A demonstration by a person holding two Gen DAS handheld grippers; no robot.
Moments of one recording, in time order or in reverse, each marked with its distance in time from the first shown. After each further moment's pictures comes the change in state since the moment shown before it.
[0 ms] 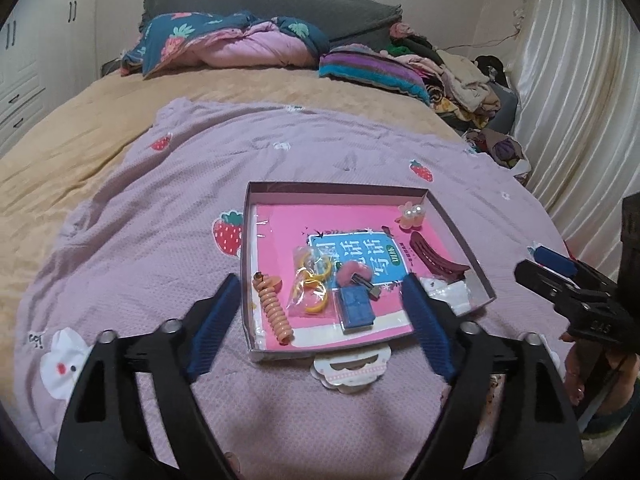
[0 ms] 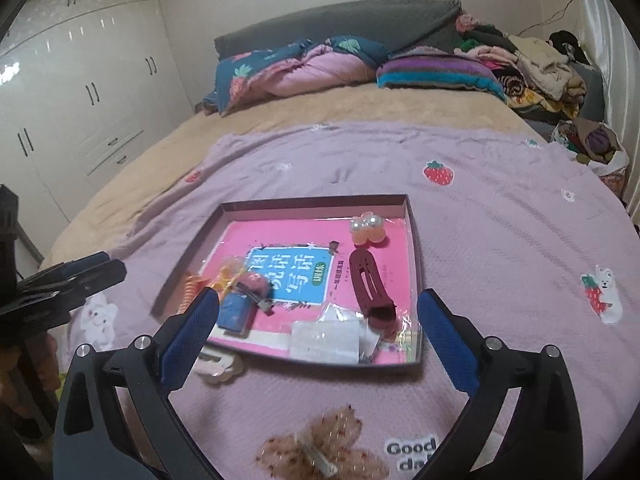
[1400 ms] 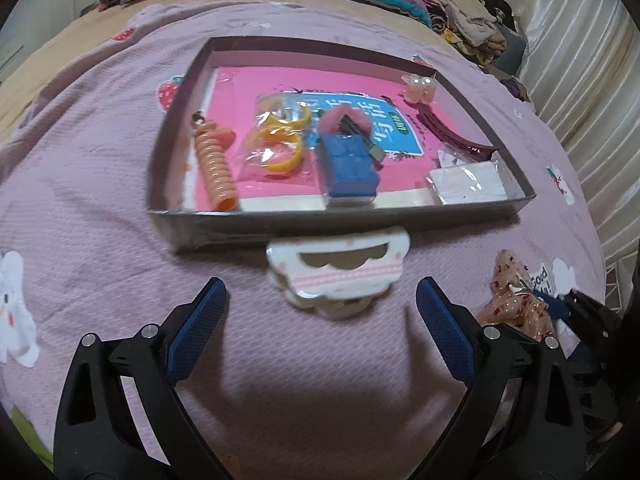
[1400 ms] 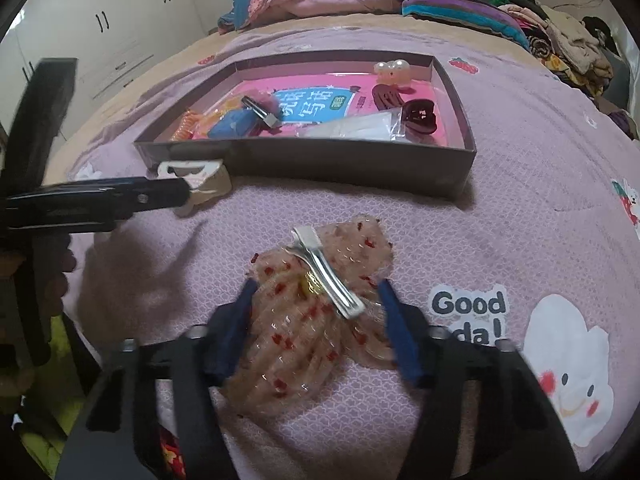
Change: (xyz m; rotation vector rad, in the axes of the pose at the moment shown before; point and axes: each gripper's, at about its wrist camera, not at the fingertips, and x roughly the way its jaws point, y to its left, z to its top) left arm 0.088 -0.015 -0.084 -0.019 0.264 -0.036; right arm 0.040 0.008 -0.123 -0.079 0.240 0.023
